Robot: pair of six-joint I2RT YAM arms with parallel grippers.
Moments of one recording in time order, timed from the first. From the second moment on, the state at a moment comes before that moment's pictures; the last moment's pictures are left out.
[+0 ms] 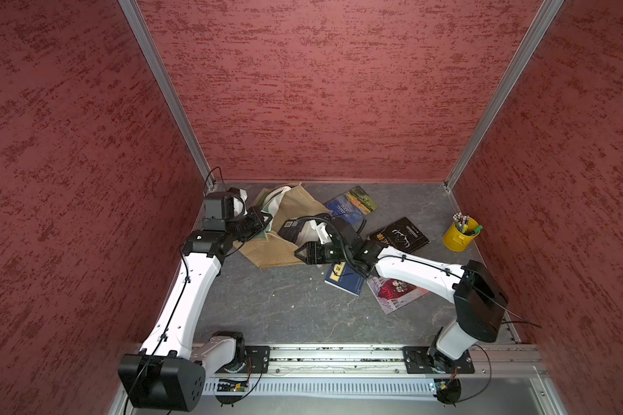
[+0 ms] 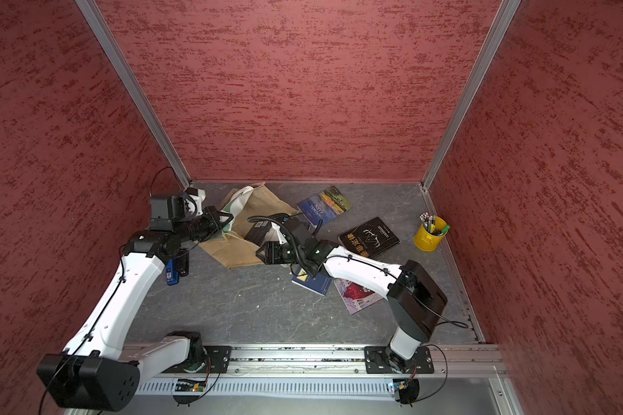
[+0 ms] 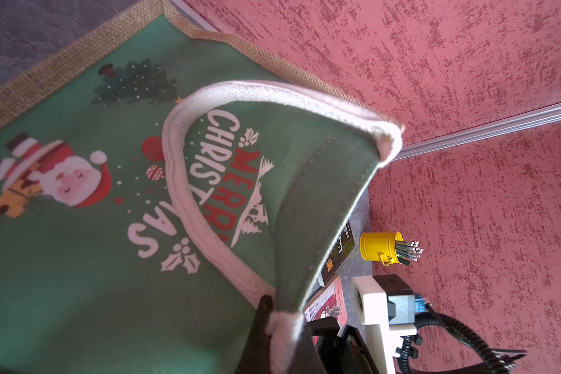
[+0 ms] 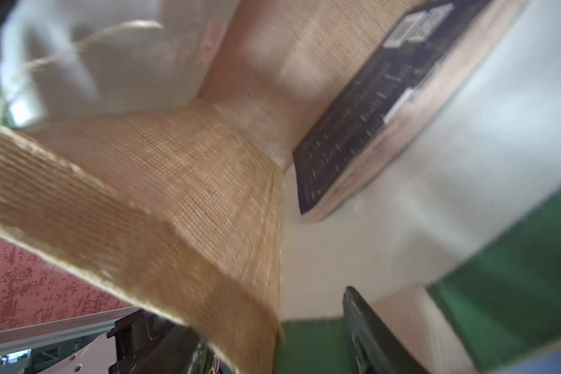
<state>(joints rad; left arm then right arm) -0.05 1.12 1.14 -0.63 0.46 -0.68 0.87 1.64 1.15 -0.07 -0.29 0.80</state>
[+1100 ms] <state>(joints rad) -0.16 1.10 1.13 -0.61 0.48 -0.69 0.79 1.78 1.29 -0.14 -0.21 1.02</state>
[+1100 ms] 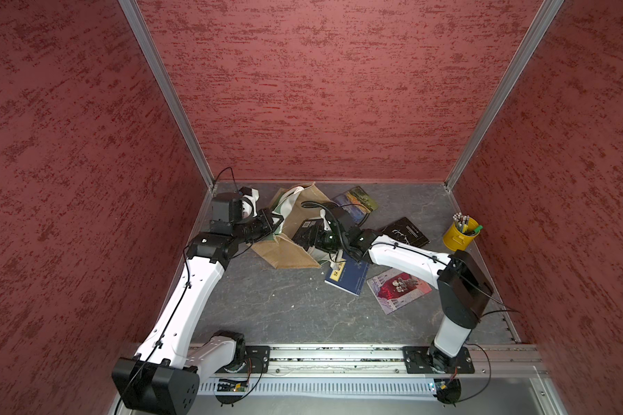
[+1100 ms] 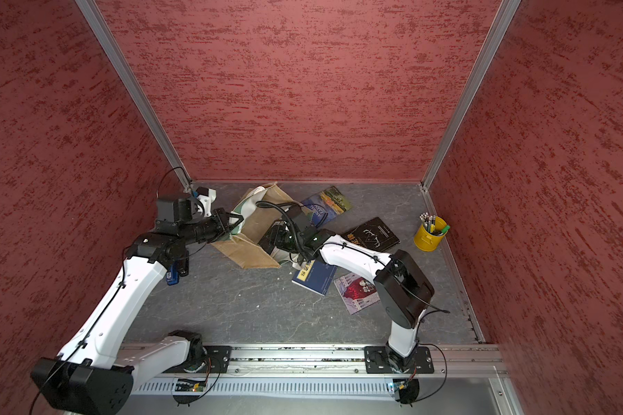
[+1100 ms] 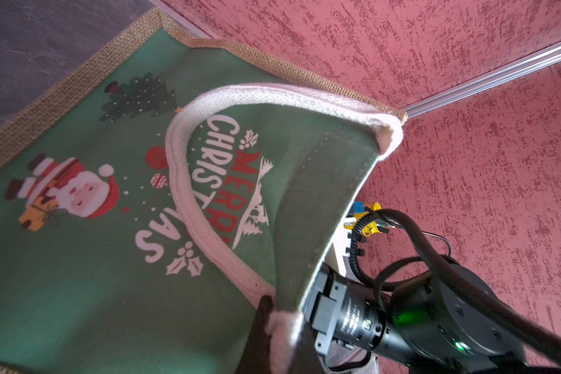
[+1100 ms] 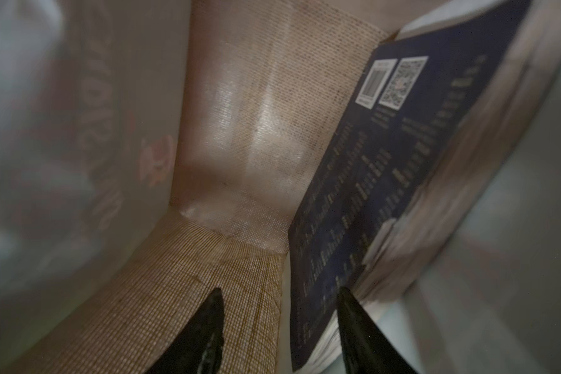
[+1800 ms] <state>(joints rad) -0.35 1.11 1.15 -0.63 0.38 -0.73 0.76 1.88 1.13 0.12 -0.31 1.20</state>
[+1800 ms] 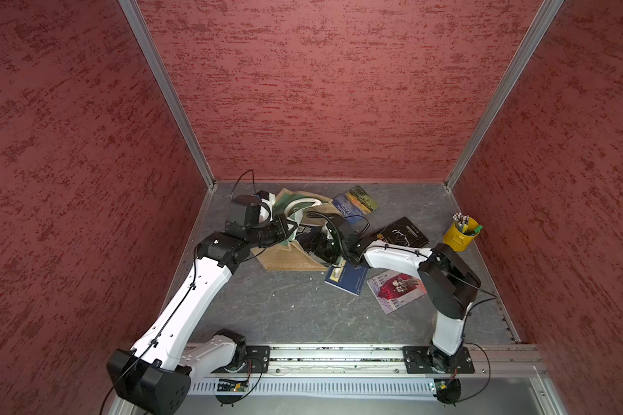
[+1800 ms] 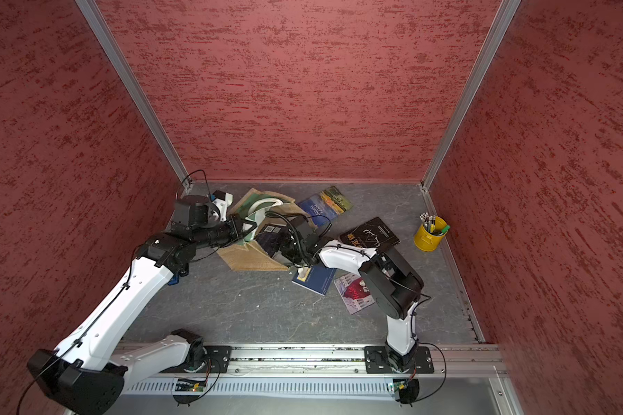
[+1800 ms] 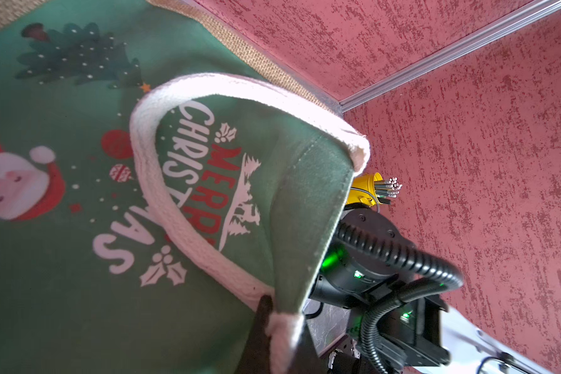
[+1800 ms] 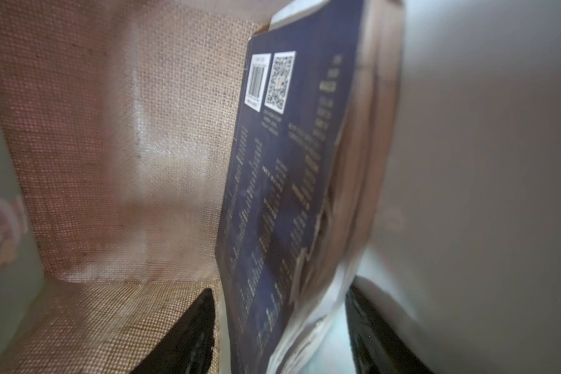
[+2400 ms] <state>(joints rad) -0.36 1.10 1.20 -0.70 0.38 -0.70 0.78 1.98 1.06 0.77 -0.49 1.29</state>
